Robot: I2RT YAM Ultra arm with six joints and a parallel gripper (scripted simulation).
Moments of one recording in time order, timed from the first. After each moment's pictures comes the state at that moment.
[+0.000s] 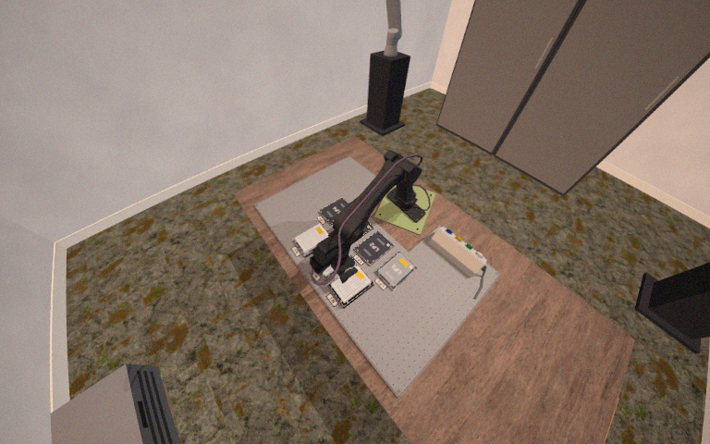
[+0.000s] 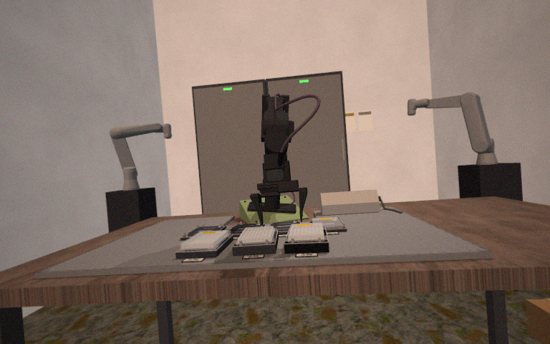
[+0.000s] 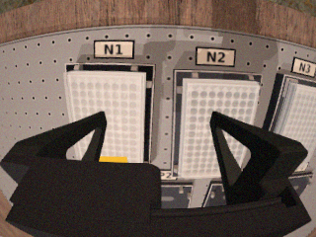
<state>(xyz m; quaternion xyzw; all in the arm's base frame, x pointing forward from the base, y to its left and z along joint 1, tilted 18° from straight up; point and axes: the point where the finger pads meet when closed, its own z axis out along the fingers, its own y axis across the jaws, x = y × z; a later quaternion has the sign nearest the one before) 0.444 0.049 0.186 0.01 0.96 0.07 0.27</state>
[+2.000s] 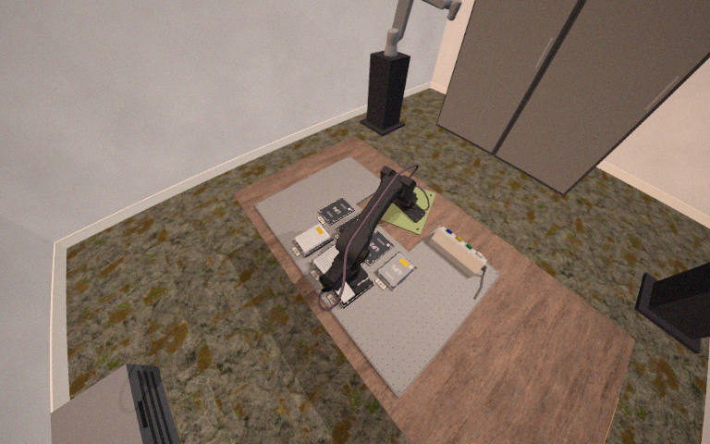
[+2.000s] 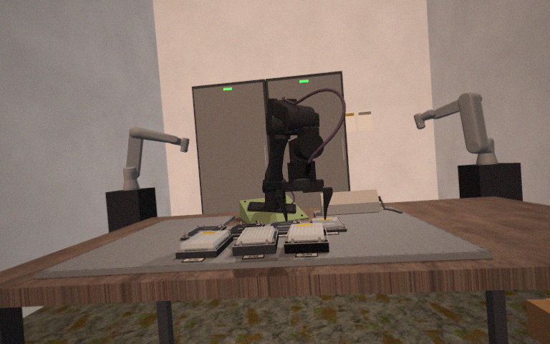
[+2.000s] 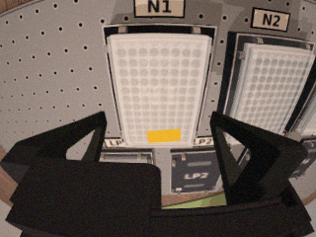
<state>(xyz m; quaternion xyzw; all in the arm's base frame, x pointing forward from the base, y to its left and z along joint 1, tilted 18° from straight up) 0.420 0.110 0.186 0.03 0.99 0.07 0.14</state>
